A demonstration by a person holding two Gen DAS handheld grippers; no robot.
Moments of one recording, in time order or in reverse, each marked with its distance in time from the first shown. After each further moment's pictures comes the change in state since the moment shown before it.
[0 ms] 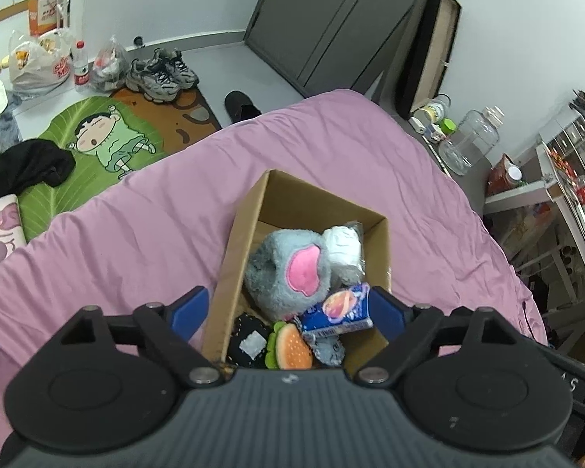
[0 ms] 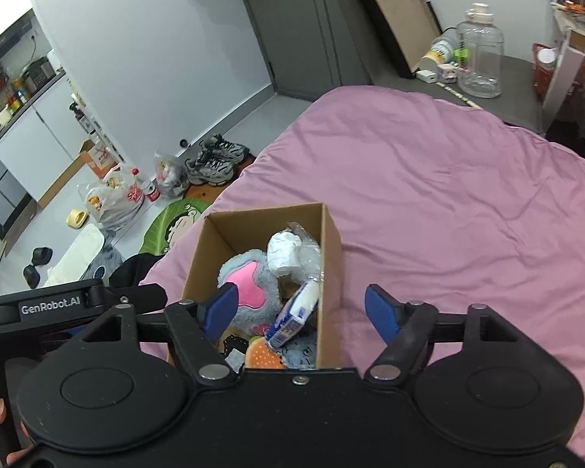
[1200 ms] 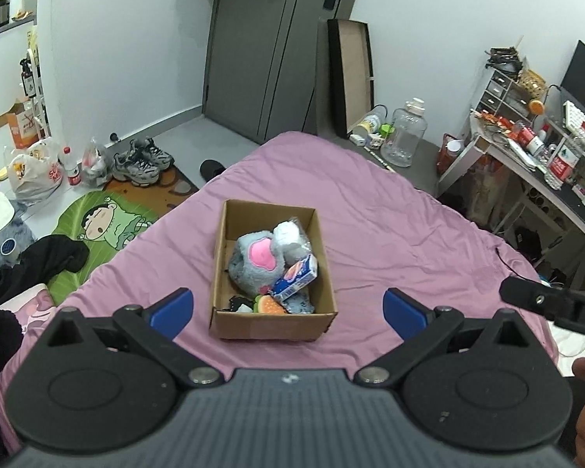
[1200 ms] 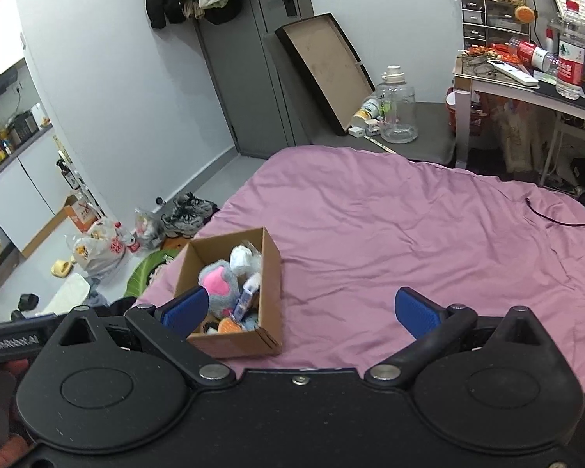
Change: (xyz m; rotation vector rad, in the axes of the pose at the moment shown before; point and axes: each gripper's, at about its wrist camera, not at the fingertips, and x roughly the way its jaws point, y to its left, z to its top) left arm -0.136 -0.064 -0.087 0.282 -0.181 0.021; right arm -0.157 -0.033 -0.064 0.064 -0.189 -0.102
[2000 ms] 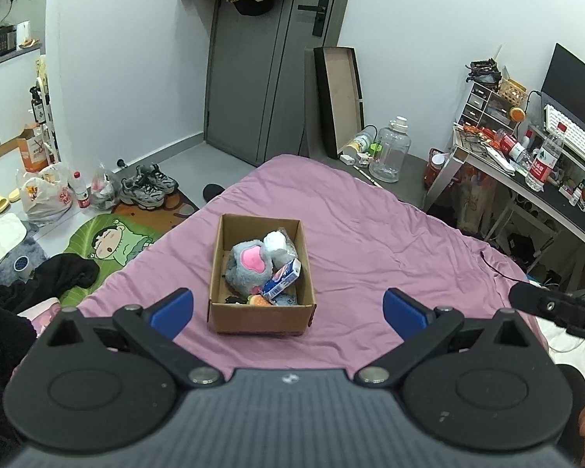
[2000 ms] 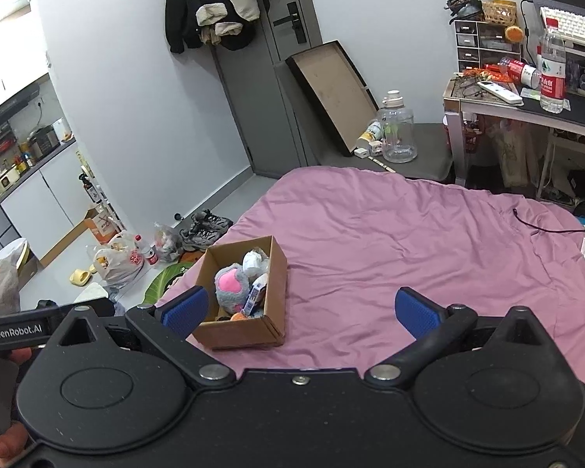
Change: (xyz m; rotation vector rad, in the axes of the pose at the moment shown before) left arm -0.064 -0.034 -0.027 0.032 -0.085 0.024; right arm -0.070 -0.024 -0.020 -0.007 -0.073 0.059
